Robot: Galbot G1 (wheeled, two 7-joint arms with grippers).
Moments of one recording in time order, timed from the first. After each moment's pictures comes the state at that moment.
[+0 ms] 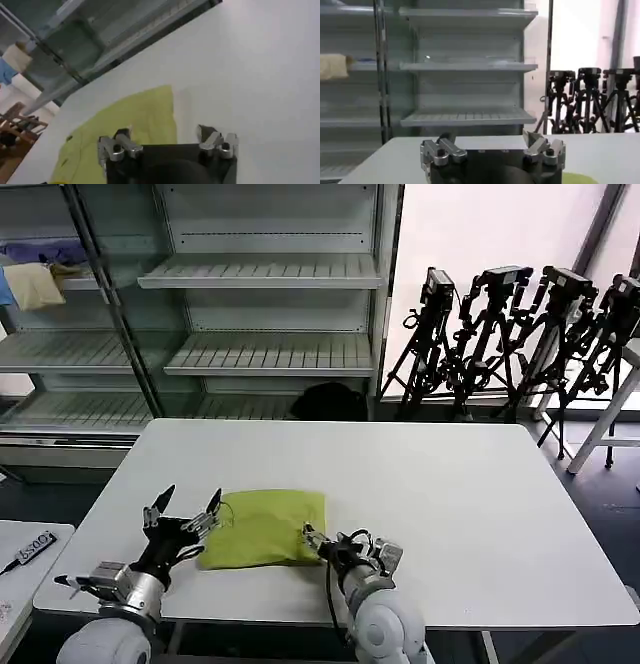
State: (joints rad) left arm 1.41 -1.28 -0.65 -2.18 -0.33 0.34 0.03; right arm -1.14 1.53 0.11 1.97 0.83 -0.59 0.54
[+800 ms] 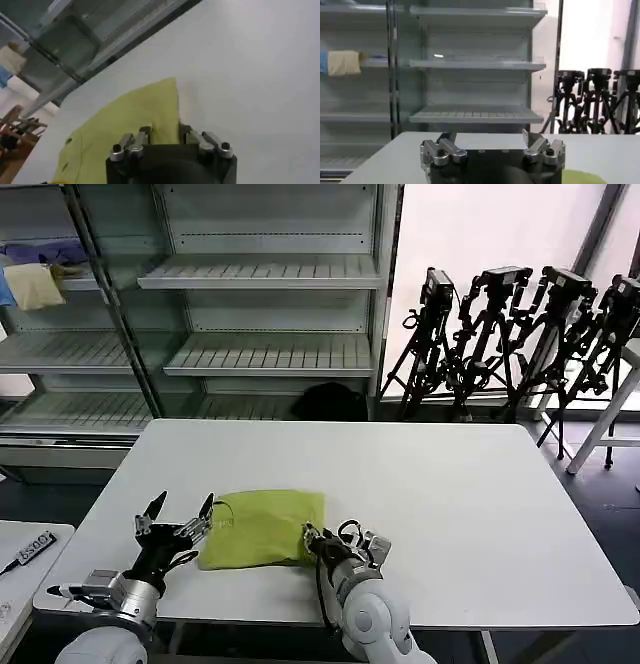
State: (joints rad) left arm 1.45 -1.30 -0.66 -2.19 -0.34 0.32 0.01; right arm -1.10 1.55 0.09 1.91 0.89 -0.59 0.59
